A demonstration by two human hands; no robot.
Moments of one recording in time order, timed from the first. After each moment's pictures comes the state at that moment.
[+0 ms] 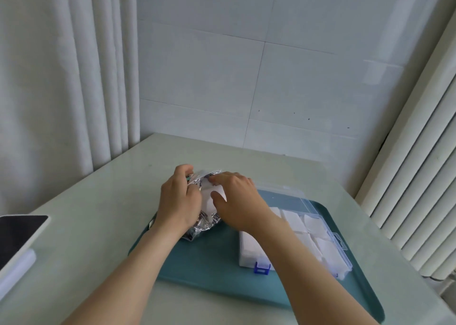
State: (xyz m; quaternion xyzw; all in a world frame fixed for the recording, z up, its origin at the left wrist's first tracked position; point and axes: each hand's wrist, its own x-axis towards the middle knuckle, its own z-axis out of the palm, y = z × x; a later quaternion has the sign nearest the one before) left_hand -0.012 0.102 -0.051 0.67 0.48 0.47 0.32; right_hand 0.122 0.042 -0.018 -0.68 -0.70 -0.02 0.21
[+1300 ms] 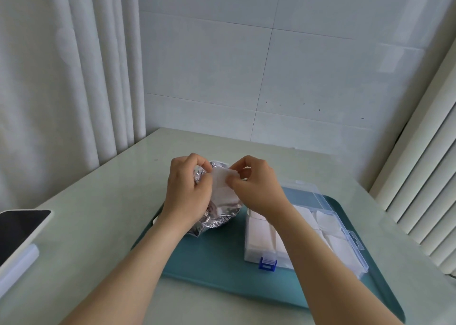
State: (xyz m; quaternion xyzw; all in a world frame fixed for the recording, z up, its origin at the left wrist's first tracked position) left_hand -0.011 0.103 -0.049 0.71 0.40 0.52 0.27; right_hand 0.143 0.053 -0.018 -0.67 -0.56 0.15 0.47
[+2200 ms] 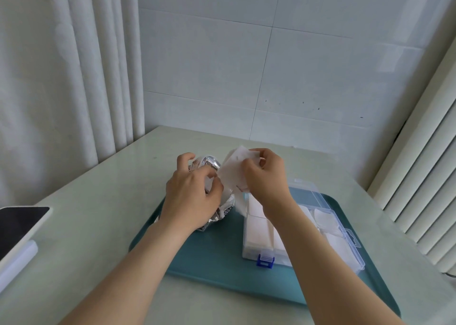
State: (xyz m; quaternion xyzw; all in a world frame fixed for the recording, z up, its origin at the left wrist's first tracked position) left_hand -0.010 0.097 -0.056 0.78 0.45 0.41 0.14; right_hand 0.145 0.054 -0.013 -0.65 -0.43 0.20 0.60
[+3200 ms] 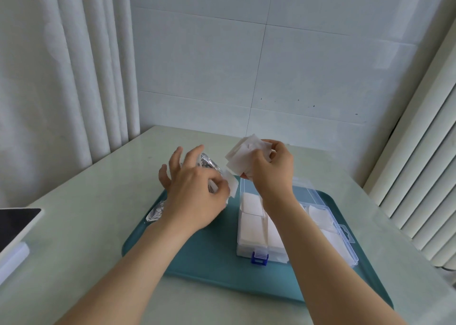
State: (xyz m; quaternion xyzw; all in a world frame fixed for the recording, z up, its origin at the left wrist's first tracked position) left_hand 0.002 0.077 -0.040 0.80 0.46 0.38 0.09; right_hand 0.157 0.050 -0.005 -0.59 -0.35 0.19 0.71
